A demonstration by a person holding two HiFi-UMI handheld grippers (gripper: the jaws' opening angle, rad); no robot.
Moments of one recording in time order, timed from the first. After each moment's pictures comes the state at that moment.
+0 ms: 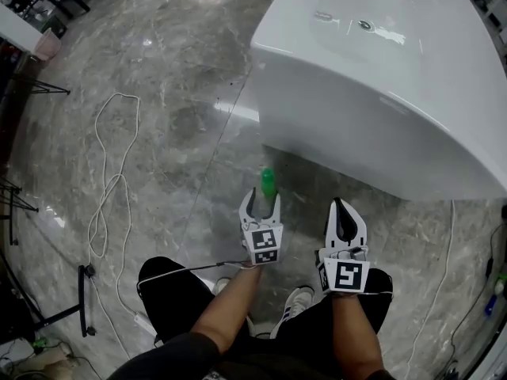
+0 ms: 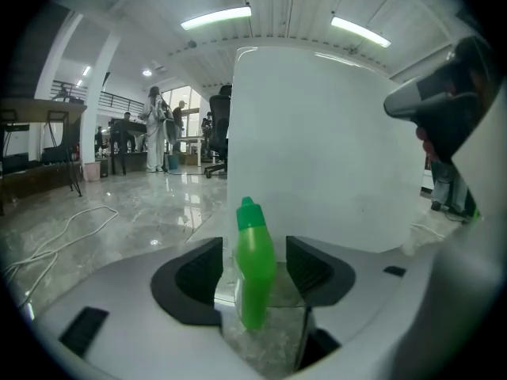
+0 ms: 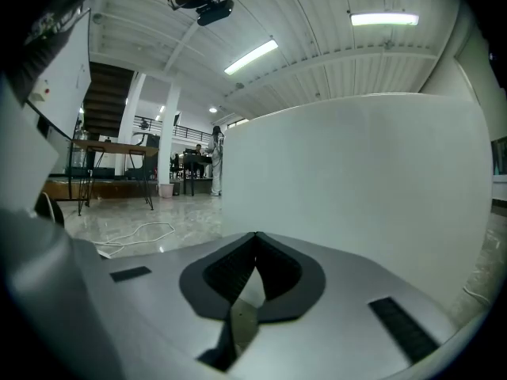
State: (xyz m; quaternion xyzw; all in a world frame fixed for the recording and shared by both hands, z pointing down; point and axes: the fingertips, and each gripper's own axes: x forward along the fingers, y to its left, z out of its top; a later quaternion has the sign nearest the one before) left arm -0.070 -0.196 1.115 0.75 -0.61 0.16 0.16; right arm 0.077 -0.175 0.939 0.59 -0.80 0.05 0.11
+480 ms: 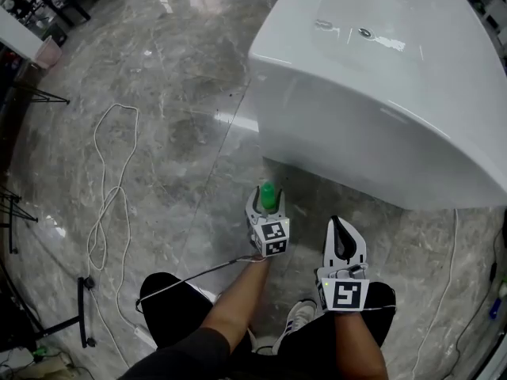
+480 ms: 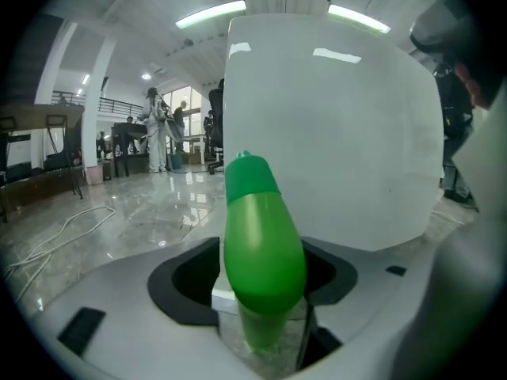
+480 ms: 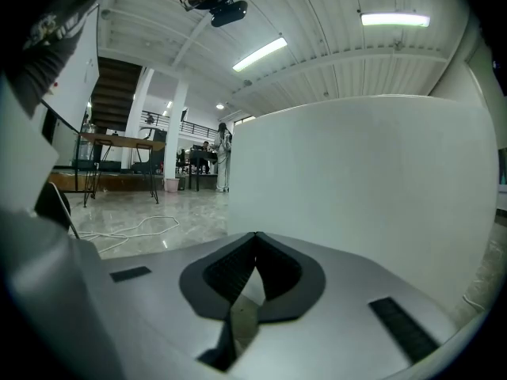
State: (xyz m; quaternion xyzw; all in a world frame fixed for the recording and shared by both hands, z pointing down) left arm -0.065 -0.248 1.168 0.74 -0.63 0.20 0.15; right arm 0.067 -0.172 0.945 0.59 -0.80 0.05 0.14
